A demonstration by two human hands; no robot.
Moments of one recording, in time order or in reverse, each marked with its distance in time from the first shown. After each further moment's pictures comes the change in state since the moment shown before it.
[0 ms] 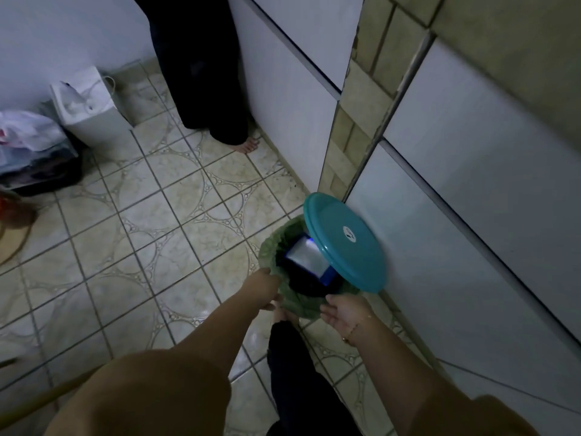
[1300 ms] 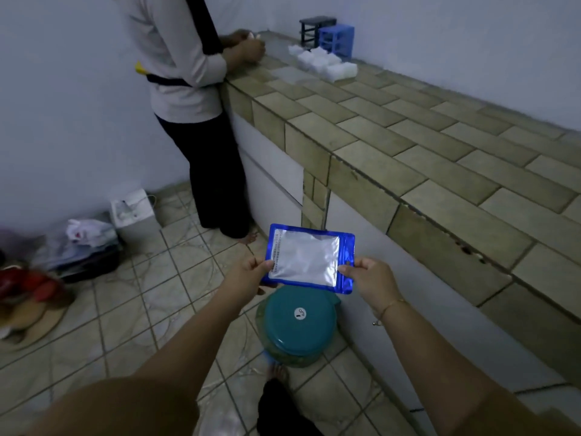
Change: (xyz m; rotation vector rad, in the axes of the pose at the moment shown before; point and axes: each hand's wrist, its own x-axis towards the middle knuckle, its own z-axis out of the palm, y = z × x) left_hand -0.293 0.083 -0.030 -0.049 0.182 0.662; right_hand -0.298 -0.087 -0.084 -0.272 0.044 -0.902
